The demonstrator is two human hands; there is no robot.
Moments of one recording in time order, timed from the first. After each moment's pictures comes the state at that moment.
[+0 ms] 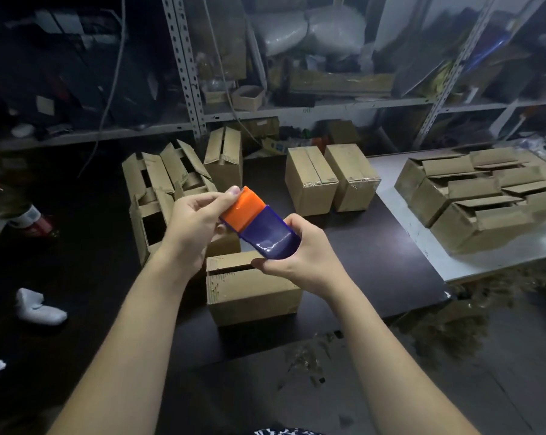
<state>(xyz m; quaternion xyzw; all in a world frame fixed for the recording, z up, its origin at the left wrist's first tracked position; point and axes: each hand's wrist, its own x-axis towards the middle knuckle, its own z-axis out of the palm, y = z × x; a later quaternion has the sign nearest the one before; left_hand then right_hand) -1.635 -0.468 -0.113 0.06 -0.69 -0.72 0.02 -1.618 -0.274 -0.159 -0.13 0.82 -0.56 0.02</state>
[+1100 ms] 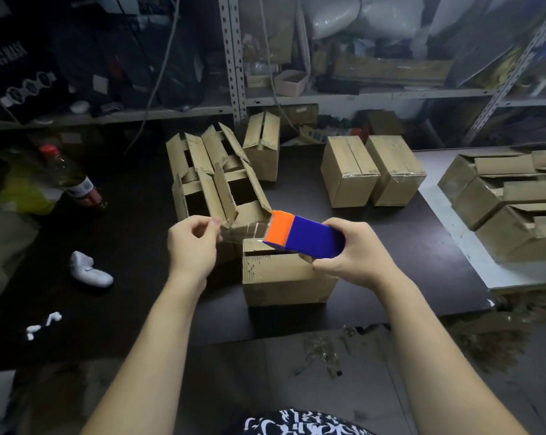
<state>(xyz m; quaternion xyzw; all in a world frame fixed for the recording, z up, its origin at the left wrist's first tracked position) -1.601 -0.531 -0.184 0.23 -0.77 -0.57 0.18 -1.630 -0.252 -0.181 -0.19 0.89 -0.40 0.04</state>
